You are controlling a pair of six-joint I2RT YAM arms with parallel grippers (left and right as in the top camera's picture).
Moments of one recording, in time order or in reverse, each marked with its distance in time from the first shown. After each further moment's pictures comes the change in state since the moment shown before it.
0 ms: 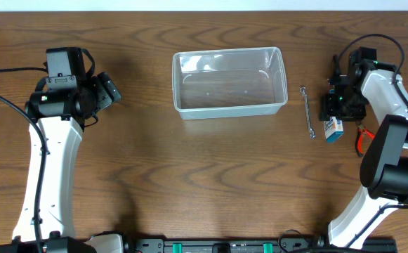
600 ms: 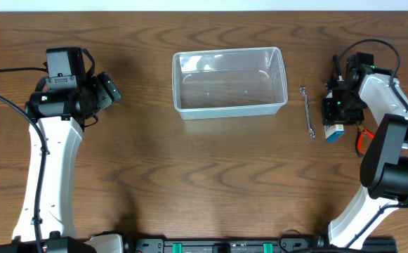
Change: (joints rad) left arm 0.000 0.000 0.000 0.000 0.000 0.000; right arm 0.000 0.000 -0.047 0.029 -0.002 -0.012
